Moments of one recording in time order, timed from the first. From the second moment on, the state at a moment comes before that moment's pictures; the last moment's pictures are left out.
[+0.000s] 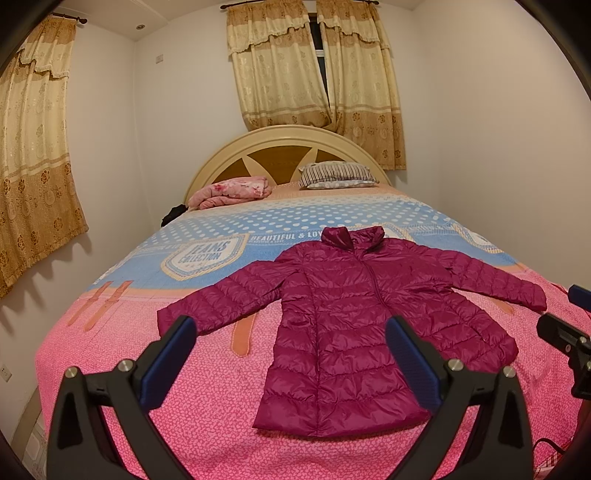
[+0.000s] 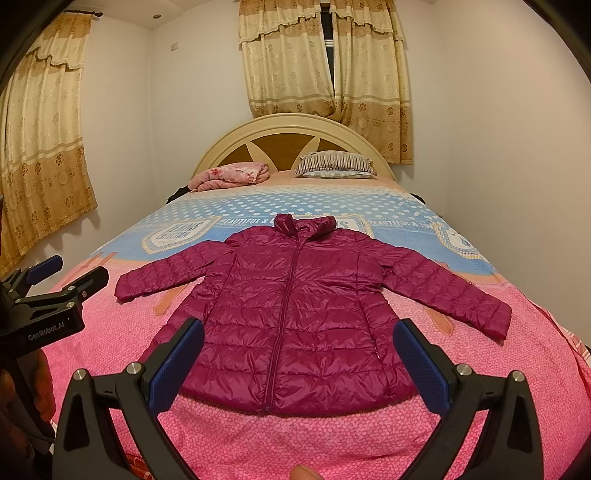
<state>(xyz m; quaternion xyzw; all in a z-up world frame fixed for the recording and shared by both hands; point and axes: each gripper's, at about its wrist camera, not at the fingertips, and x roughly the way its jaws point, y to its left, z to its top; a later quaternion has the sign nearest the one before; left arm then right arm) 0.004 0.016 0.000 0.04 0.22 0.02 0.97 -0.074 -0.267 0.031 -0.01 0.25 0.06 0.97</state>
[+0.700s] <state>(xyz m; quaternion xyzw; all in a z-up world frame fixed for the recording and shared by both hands) 0.004 0.016 0.000 0.04 0.22 0.02 0.97 -0.075 -0.261 0.031 -0.02 0.25 0.07 0.96</state>
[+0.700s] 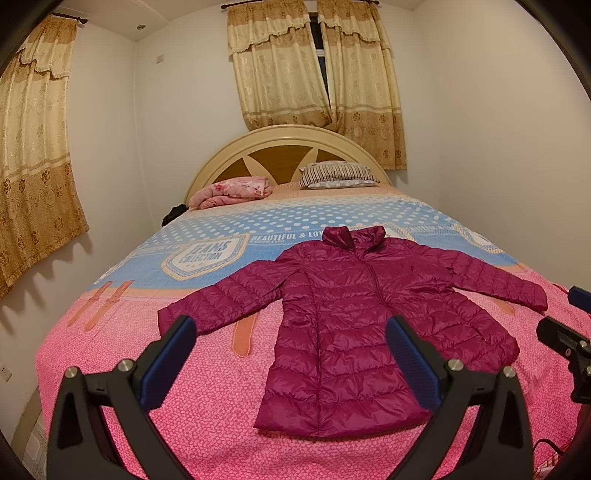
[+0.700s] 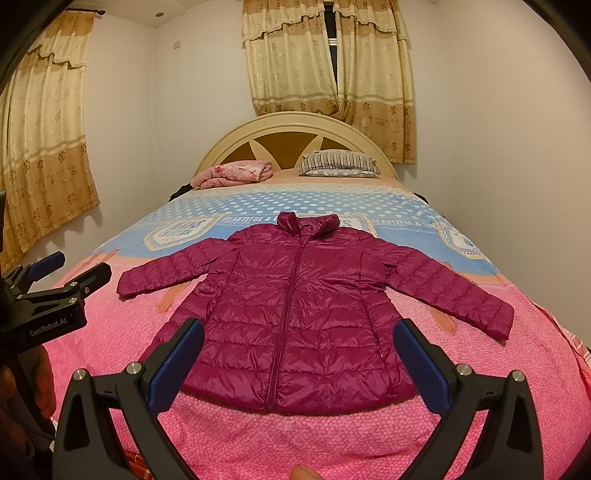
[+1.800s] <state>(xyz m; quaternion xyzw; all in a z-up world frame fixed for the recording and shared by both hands) 0.079 -0.016 -0.081 0.05 0.30 -0.02 0.95 0.025 -0.412 -0.064 0.09 0.35 -0.04 0.93</state>
